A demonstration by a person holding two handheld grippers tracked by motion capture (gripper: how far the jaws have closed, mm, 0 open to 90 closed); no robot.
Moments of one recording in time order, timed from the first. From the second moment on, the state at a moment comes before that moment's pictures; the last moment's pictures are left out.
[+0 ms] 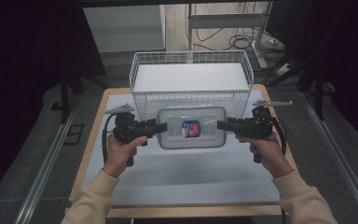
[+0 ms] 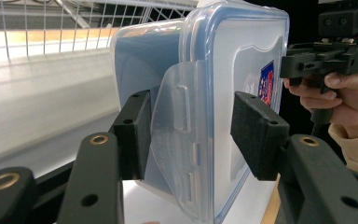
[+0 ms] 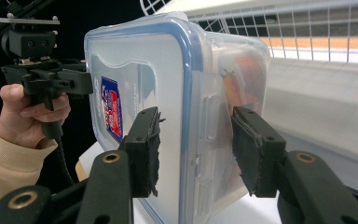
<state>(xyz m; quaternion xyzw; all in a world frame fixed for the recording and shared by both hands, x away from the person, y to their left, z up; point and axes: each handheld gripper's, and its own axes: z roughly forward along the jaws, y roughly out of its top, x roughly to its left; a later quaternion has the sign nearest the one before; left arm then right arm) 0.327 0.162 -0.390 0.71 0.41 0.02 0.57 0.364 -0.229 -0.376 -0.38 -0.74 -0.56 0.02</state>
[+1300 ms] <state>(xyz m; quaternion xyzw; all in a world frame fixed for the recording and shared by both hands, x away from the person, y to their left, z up) 0.409 0.160 -0.303 0.71 0.39 0.03 0.59 0.425 -0.233 -0.285 -0.37 -0.72 -0.58 -0.03</state>
